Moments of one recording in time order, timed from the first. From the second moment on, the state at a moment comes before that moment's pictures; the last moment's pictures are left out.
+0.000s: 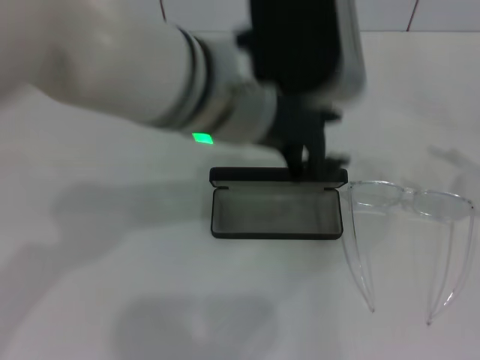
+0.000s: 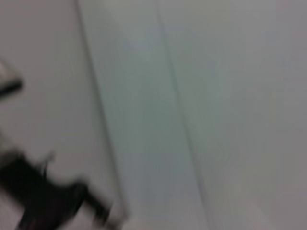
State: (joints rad) left arm -0.57 -2.09 1.80 1.79 2.46 1.32 -2.31; right arm 0.35 1.92 -0.44 -0.53 -1.71 -1.81 1.17
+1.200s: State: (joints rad) left arm -0.32 -2.09 1.16 1.00 1.41 1.69 -1.52; right arm 0.91 1.99 -1.01 -1.06 -2.69 -1.88 1.96
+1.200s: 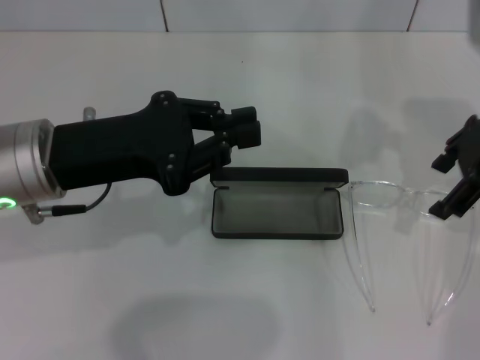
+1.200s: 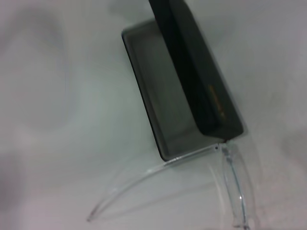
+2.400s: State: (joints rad) left arm -0.32 -2.08 1.13 0.81 1.40 1.70 -1.39; right arm 0.96 2.02 -1.12 -0.83 -2.72 -1.64 1.98
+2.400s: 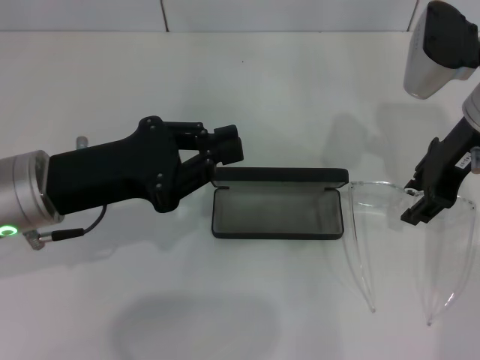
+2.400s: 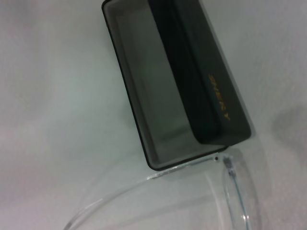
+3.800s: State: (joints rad) left arm -0.31 -2.08 1.05 0.76 1.38 1.75 -1.38; right arm 0.87 2.02 -1.13 -1.06 -2.69 -1.76 2.00
